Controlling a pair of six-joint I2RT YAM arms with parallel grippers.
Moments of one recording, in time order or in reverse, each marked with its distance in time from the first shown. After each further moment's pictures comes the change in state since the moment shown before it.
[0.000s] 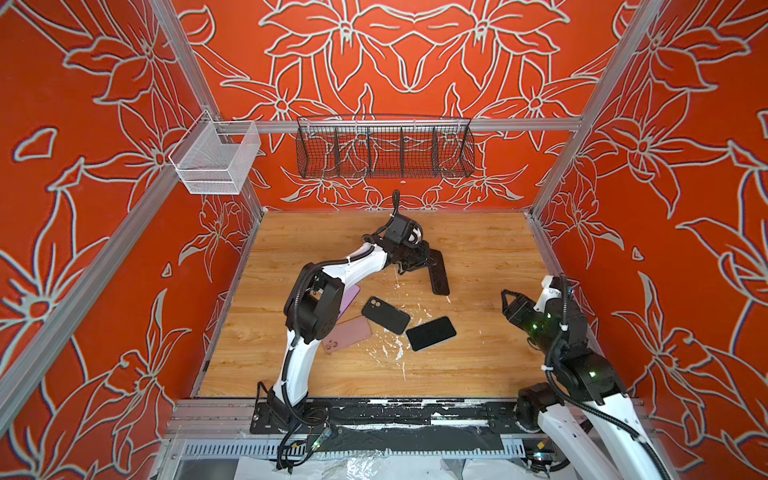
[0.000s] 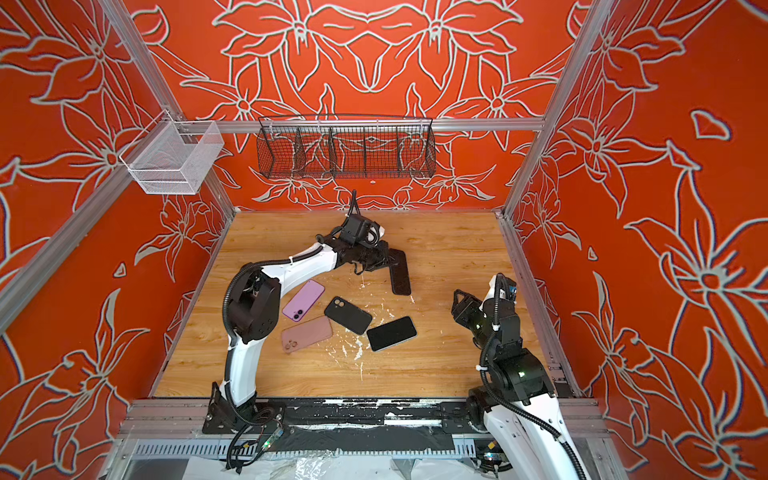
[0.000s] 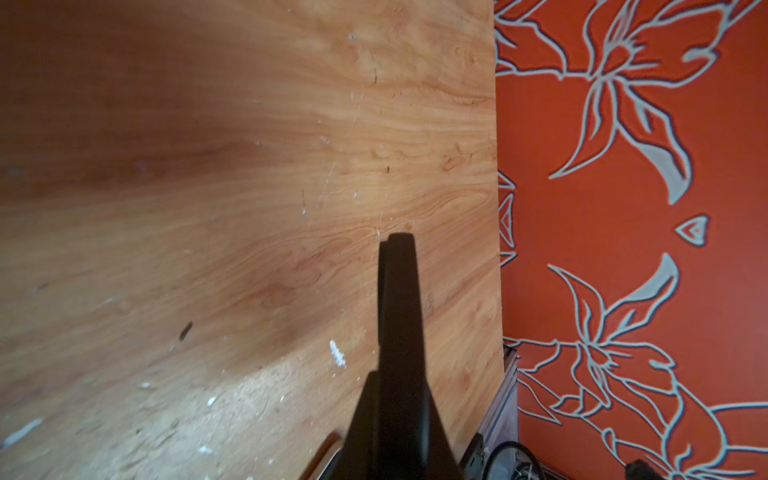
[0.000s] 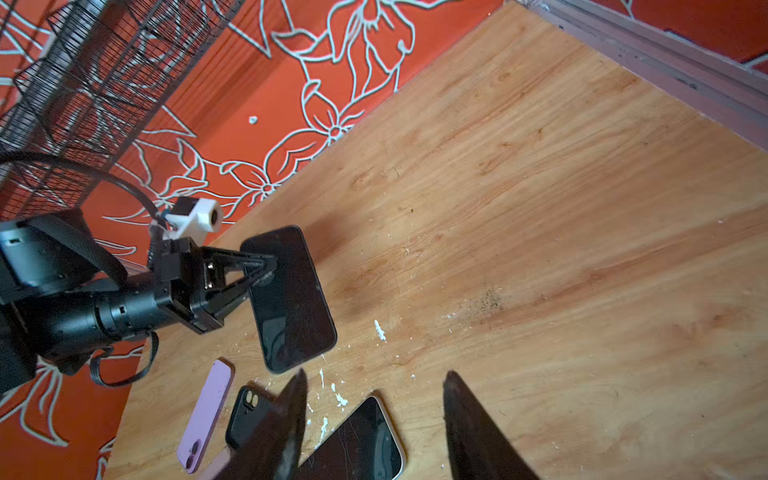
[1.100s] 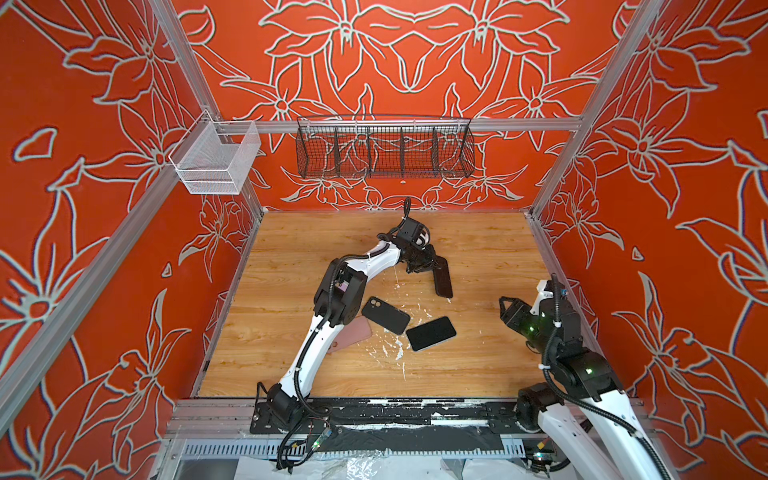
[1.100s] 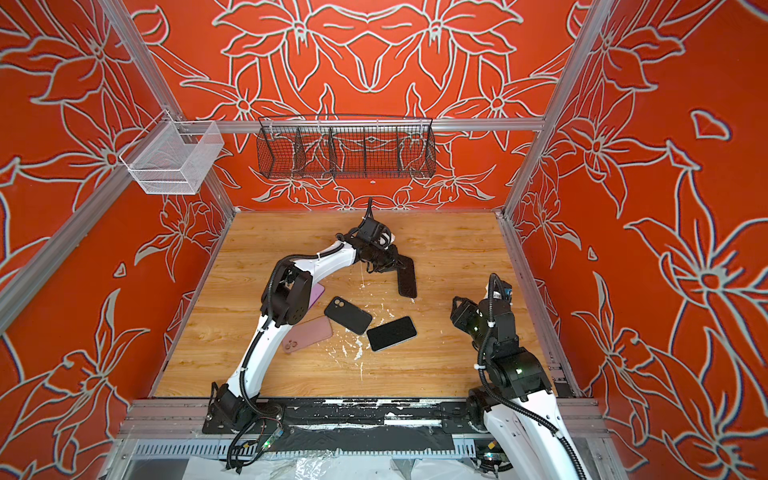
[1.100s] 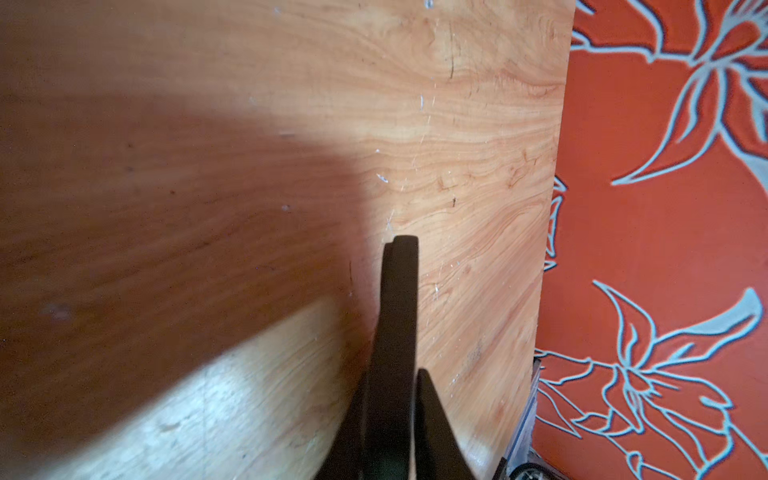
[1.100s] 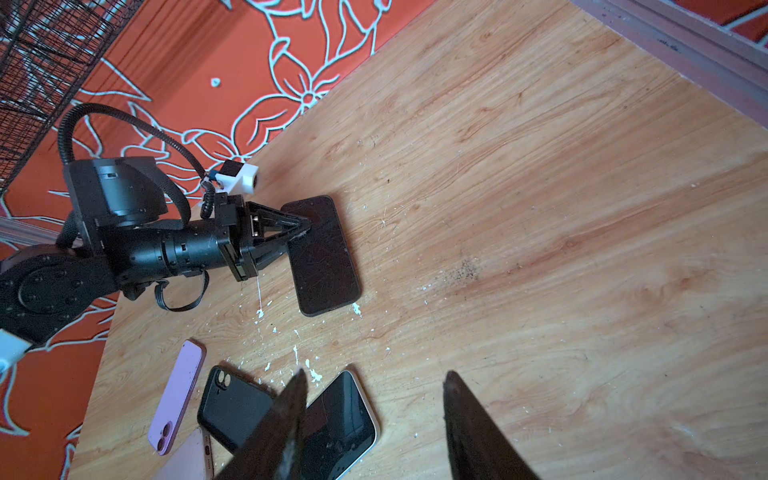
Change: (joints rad) left arm 0.023 0.344 0.340 -0.129 0.074 0.040; right arm 0.000 0.007 -0.005 -0.073 -0.001 -0.010
